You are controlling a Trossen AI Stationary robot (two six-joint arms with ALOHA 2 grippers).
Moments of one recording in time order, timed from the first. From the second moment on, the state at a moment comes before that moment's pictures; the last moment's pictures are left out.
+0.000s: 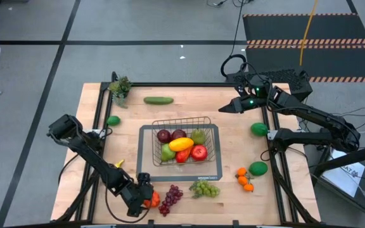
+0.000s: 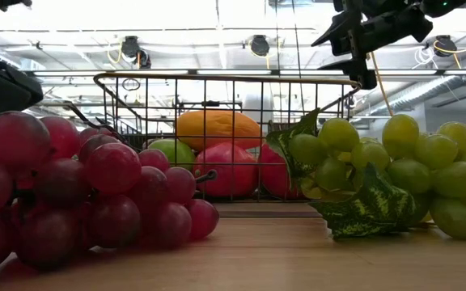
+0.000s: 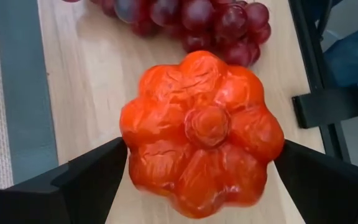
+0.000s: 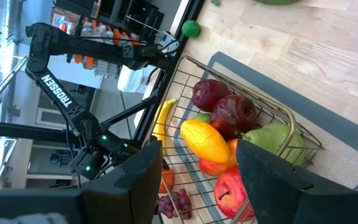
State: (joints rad) left arm -0.78 1.70 0.91 -0.23 -0.12 -0.60; right arm -0.61 0.96 0.76 -0.28 -0.65 0.88
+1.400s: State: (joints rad) left arm -0.66 1.19 0.91 -0.31 -0.04 -0.69; right arm -0.61 0.96 0.76 -0.29 -0.65 0.72
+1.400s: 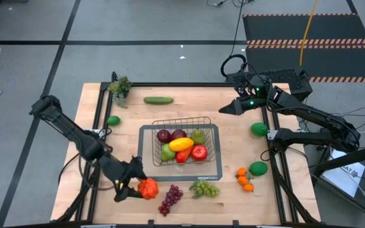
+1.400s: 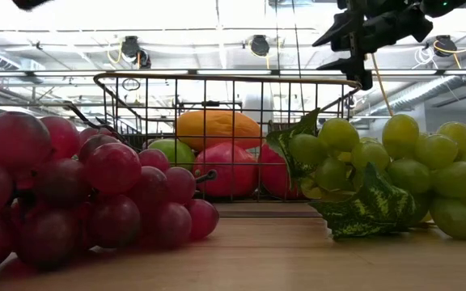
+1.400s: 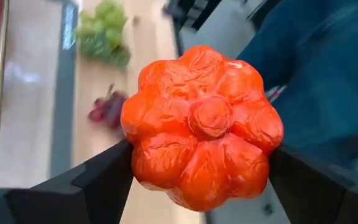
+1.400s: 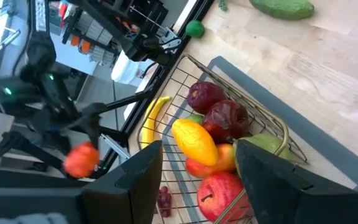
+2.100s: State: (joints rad) left arm -0.45 1.13 1.10 -0.13 -0.30 -0.64; right arm -0.61 0.96 0.76 -0.29 -0.66 0.64
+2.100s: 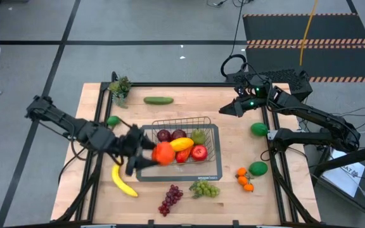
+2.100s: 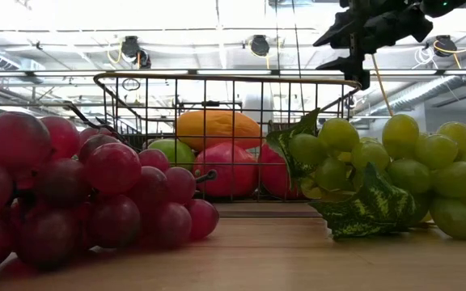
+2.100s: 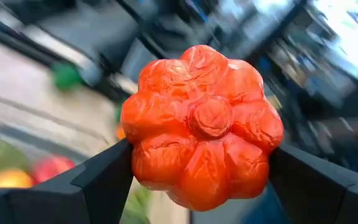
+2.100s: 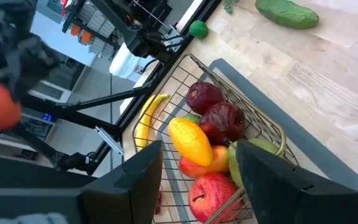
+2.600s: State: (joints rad) left arm -0.28 1.29 1.17 0.27 -0.81 -0.32; right arm -0.61 0.96 0.76 -0.28 -0.68 0.64
